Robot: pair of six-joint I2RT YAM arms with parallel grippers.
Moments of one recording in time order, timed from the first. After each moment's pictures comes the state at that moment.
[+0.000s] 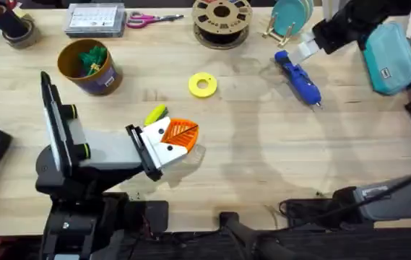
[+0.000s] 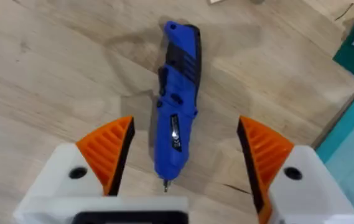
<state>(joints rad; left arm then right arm) -0.01 0.01 0.01 -0.11 1.05 0.03 0.04 1.67 1.45 -1.00 0.02 -0.44</state>
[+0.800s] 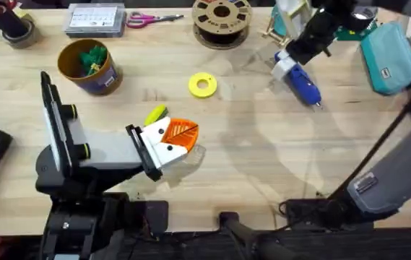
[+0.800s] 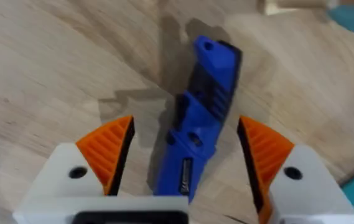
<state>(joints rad) -0.01 0.01 0.01 -0.11 1.05 0.03 0.10 1.94 1.54 -1.00 0.08 -0.53</state>
